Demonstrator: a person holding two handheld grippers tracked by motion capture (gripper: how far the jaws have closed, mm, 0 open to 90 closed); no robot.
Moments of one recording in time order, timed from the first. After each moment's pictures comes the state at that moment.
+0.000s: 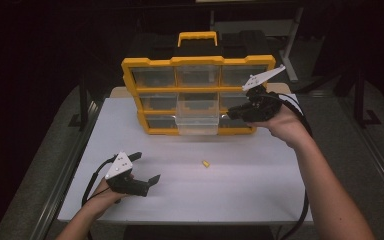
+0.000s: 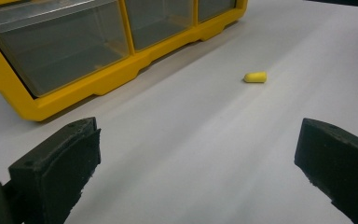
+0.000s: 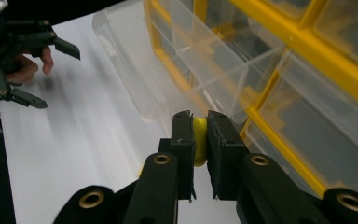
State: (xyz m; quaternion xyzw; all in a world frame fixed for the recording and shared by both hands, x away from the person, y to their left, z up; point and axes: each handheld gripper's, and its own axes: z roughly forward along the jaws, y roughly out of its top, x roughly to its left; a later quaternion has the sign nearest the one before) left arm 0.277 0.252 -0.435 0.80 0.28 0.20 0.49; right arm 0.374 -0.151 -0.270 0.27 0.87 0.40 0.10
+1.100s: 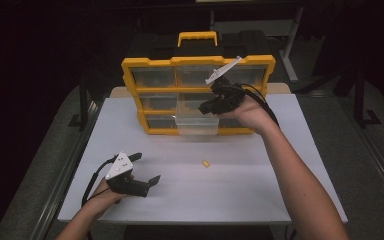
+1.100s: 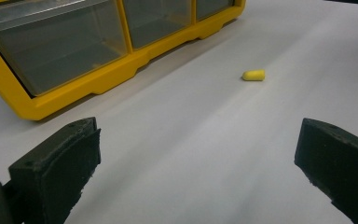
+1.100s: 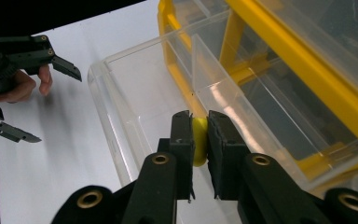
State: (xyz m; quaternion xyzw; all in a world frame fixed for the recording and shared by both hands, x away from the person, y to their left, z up) left arm 0.276 0.252 -0.435 0.80 0.28 0.20 0.49; right arm 0.413 -0.077 -0.274 0.24 0.89 0.38 0.08
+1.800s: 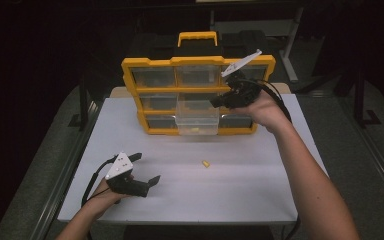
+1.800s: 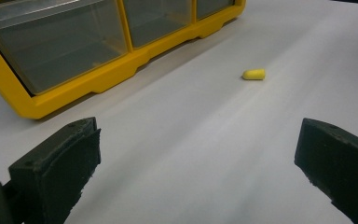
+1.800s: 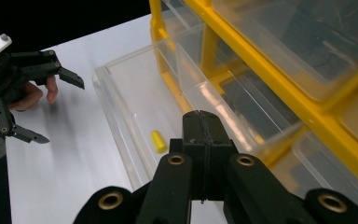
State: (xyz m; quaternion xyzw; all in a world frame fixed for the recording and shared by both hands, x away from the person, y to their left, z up) left arm 0.277 0.251 -0.436 0.80 0.28 0.20 0.49; right arm 0.405 -0.112 -0.255 0.26 0.87 0.41 0.09
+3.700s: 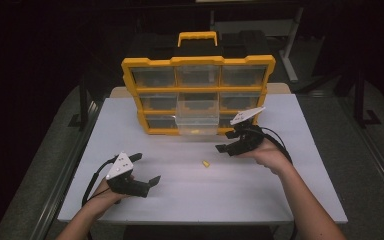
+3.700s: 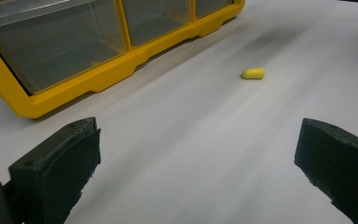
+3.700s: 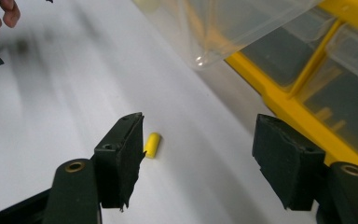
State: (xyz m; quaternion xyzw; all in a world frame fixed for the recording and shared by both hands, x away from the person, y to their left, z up) left arm 0.276 0.251 -0.437 0.80 0.28 0.20 0.49; right arm 0.366 -0.131 -0.382 0.30 0.87 0.40 0.07
